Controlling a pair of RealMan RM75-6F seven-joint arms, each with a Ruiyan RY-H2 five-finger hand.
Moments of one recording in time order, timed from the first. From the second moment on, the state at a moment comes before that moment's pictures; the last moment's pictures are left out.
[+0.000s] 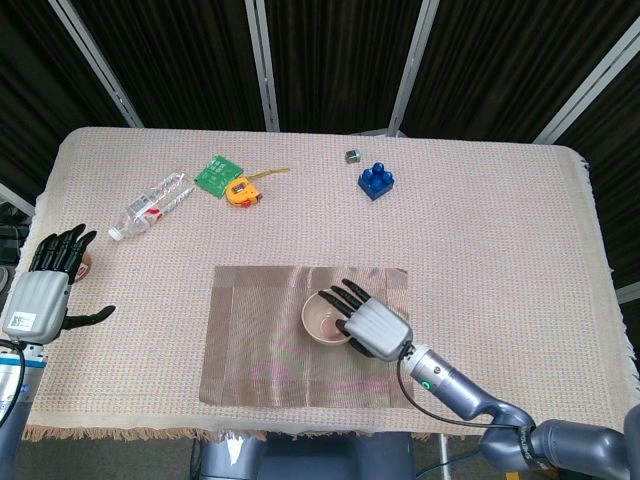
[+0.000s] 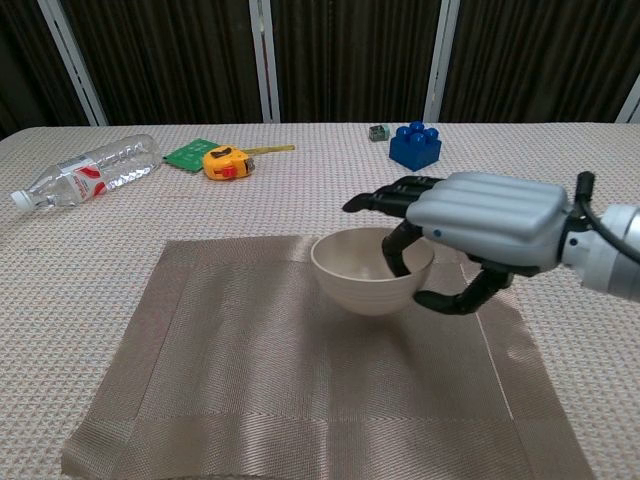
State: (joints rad) left arm -0.29 -1.09 -0.12 -1.77 1.35 1.37 0.11; right arm 0.71 -1.50 0.06 -1.55 -1.60 0.96 -0.30
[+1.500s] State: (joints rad) left arm -0.28 -1.11 -0.11 -1.77 1.39 1.37 0.11; right arm 0.53 -1.15 0.21 -1.37 -1.31 1.24 -0.08
